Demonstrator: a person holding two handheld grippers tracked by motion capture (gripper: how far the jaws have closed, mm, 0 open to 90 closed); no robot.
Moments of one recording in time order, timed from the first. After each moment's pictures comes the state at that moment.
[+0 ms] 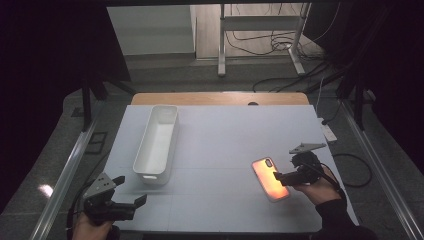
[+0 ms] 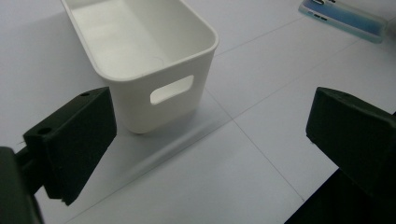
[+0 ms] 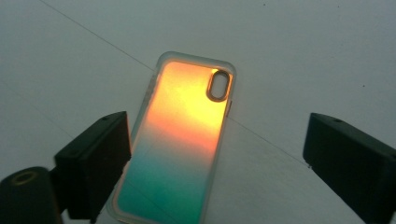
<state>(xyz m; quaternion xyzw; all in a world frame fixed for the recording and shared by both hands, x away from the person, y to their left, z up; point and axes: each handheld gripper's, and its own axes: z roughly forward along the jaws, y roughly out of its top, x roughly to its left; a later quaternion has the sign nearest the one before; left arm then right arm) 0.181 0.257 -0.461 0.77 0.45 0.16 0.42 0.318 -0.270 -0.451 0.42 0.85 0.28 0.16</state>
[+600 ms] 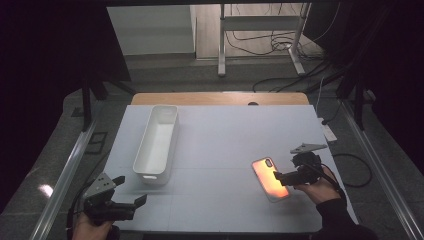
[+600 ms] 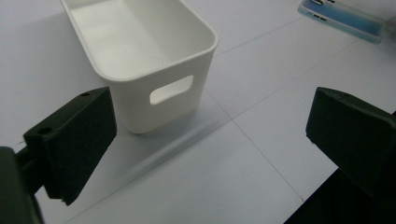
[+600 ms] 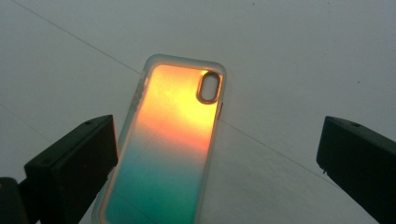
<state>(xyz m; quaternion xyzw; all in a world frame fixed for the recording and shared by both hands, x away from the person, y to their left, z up) 0.181 0.257 -0.461 0.77 0.45 0.16 0.42 0.322 -0.274 -0.459 0.44 0.84 0.29 0.16</state>
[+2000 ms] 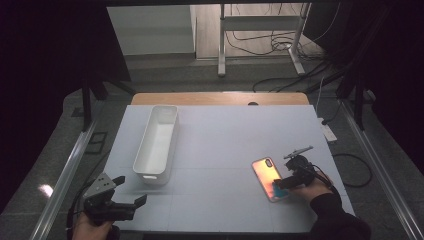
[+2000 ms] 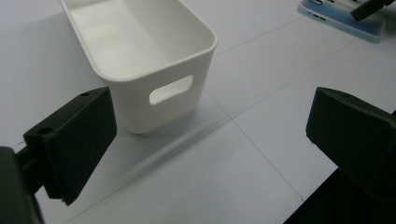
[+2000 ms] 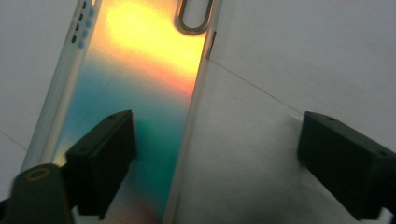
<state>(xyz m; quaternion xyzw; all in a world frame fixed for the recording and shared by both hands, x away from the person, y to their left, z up) 0.181 0.257 -0.461 0.77 0.45 0.16 0.42 0.343 -0.278 -0.506 0.45 0.86 0.20 0.11</state>
